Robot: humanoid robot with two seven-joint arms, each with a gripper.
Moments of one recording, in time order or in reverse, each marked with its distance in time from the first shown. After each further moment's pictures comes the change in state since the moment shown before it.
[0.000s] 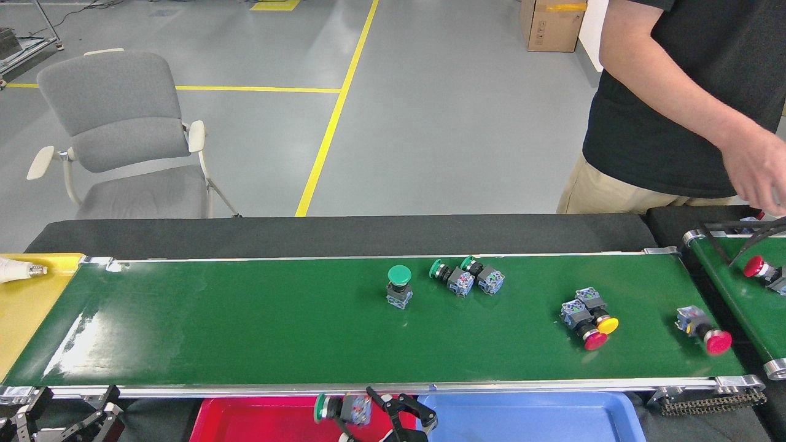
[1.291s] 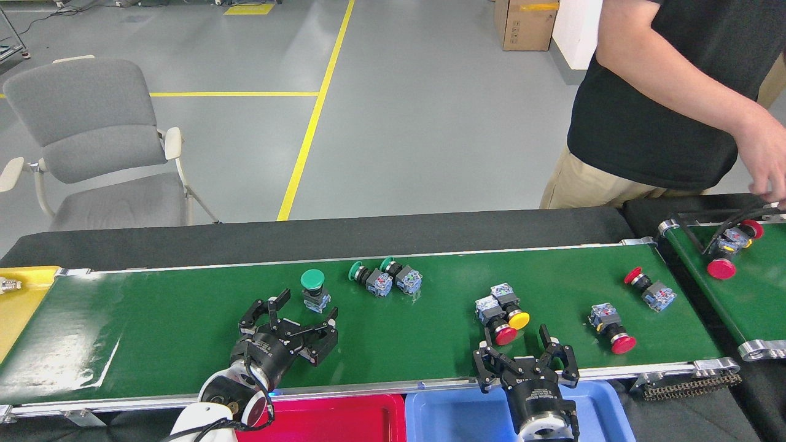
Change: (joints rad) left arm -0.623 -0.318 -0.422 0.487 -0.343 0.018 -0.157; right arm -0.129 0.051 -0.485 0.269 -0.081 0.236 -0.073
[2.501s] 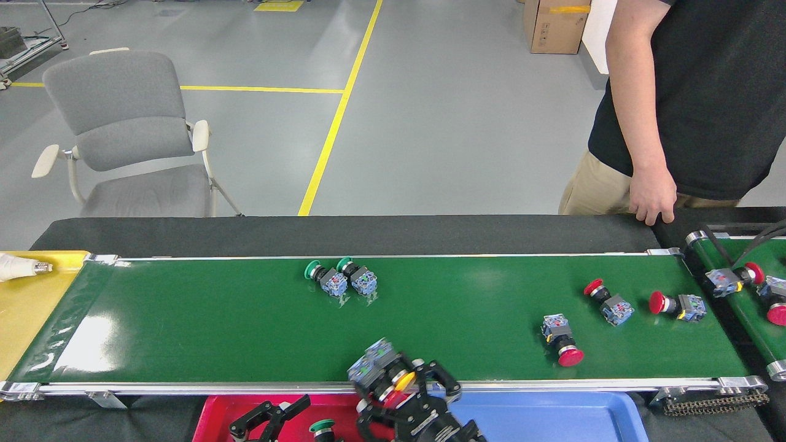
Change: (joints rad) left arm 0.598 0.052 0.216 -0.641 0.130 -0.472 0.002; right arm 0.107 -0.017 0.409 -0.232 0.035 -0.382 0.062
